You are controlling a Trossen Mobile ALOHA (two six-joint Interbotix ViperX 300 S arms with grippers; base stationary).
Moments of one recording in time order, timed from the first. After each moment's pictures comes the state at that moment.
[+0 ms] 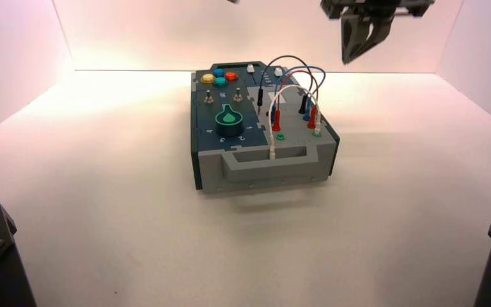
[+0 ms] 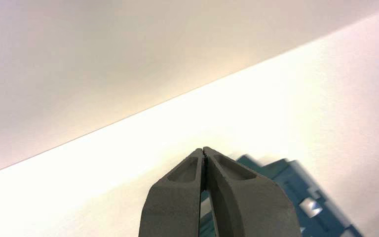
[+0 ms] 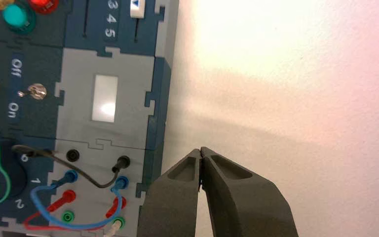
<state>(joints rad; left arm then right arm) -0.38 0.38 -0.08 -0.19 0.49 0.21 0.36 -0.12 0.65 -0.07 0.63 0.17</state>
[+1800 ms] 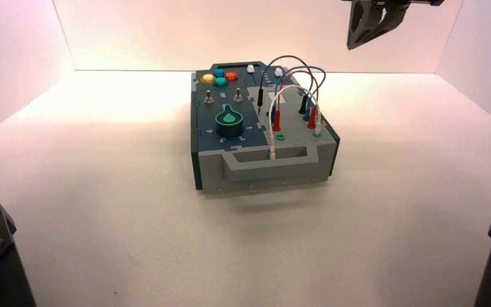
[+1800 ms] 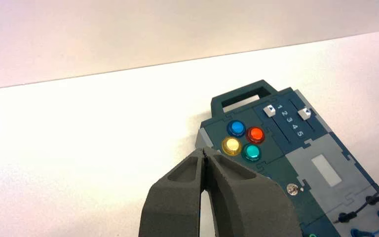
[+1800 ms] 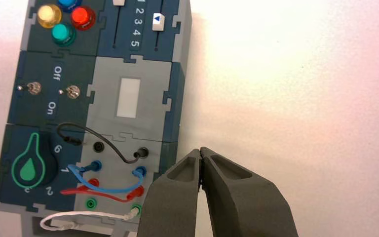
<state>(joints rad) -0.28 -0.35 0.79 -0.20 0.21 0.15 0.38 -0.27 0.77 -0.02 0.54 0.17</state>
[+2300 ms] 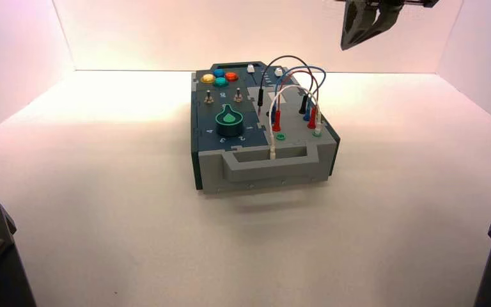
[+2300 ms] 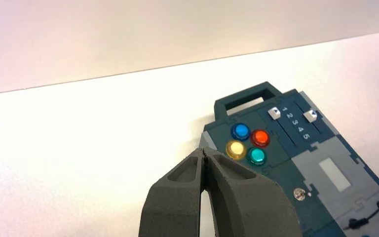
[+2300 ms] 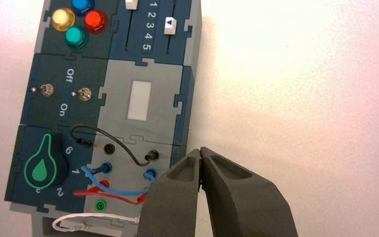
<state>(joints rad) -0.28 -0.33 0.80 -0.20 0.17 0.16 0.40 -0.26 0.77 -0.01 0.52 0.17</state>
